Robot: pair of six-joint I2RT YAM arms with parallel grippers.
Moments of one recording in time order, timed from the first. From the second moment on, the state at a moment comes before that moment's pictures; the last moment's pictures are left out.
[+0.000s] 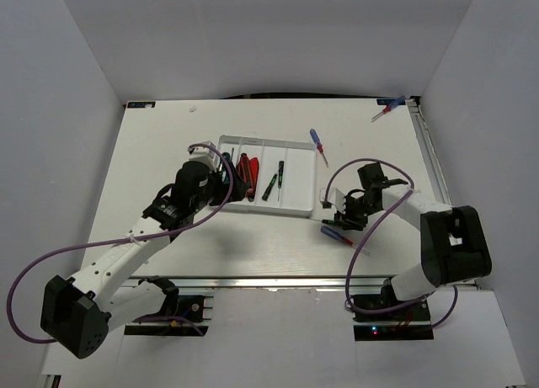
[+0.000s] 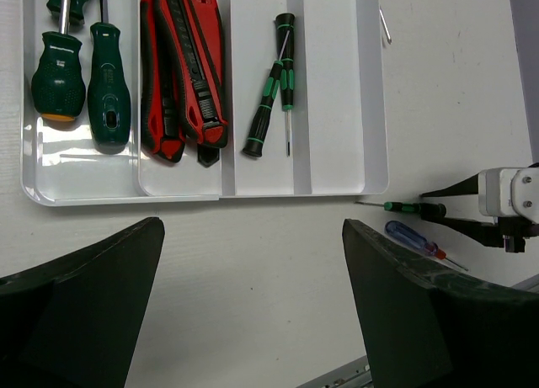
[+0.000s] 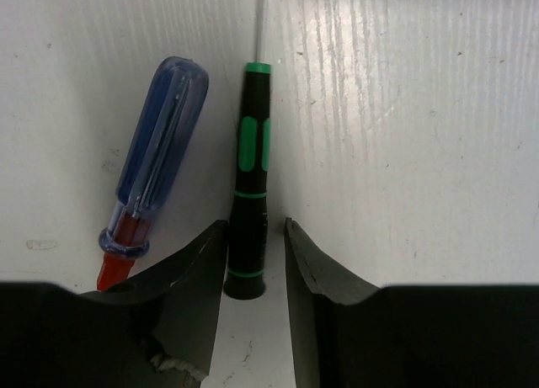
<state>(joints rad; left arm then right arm) -0.54 1.04 0.77 -0.23 -0.07 -0.58 0.23 1.48 0.75 -0.58 -0.50 -1.21</state>
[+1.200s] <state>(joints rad) -0.54 1.03 0.77 -0.25 -0.10 -0.59 0.43 1.48 1.13 -0.57 -0.64 -0.90</state>
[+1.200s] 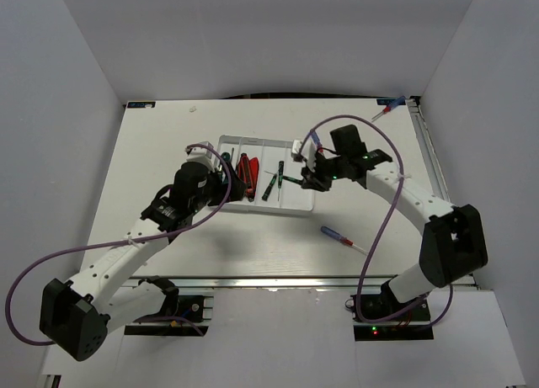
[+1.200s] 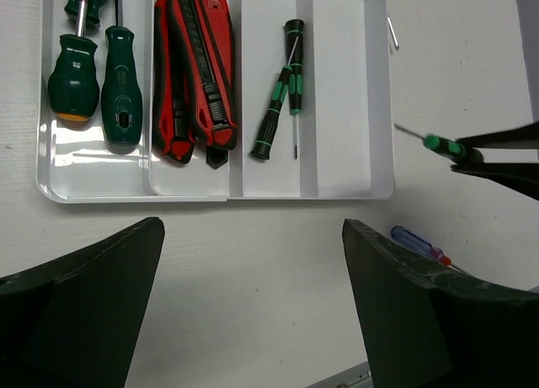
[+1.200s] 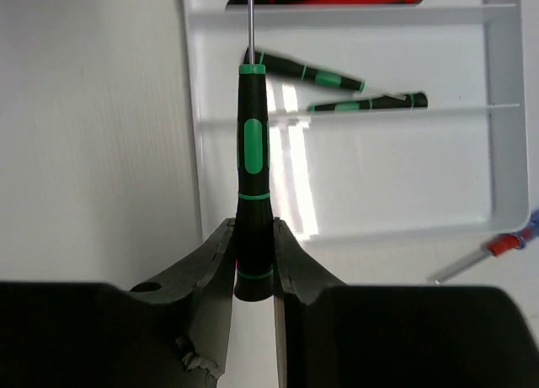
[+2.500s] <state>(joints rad) -0.54 0.91 0.77 -0.33 -0.09 -0.68 0.57 1.94 1.35 -0.14 -0.31 0.48</state>
